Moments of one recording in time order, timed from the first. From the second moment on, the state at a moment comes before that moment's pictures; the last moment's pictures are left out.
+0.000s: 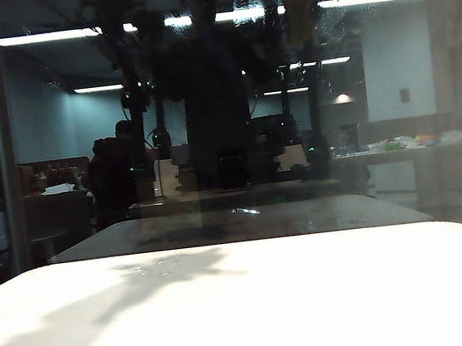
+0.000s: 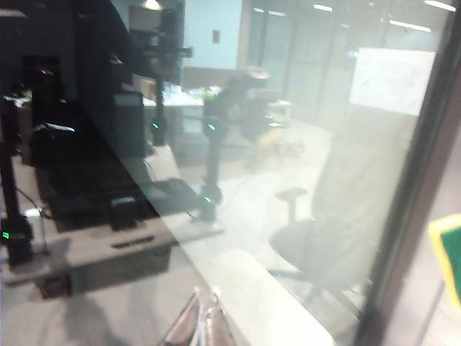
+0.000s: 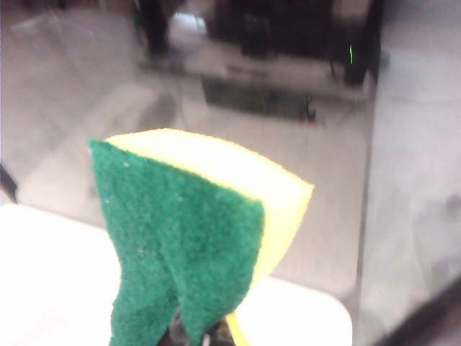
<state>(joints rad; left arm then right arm) -0.01 1.20 1.85 -0.50 0.54 -0.10 0.22 1.39 1.90 -0.89 -0.11 -0.06</state>
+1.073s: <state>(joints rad) -0.01 1.19 1.85 -0.52 0.54 -0.10 0.36 1.24 0.83 -0.24 -0.18 0.18</state>
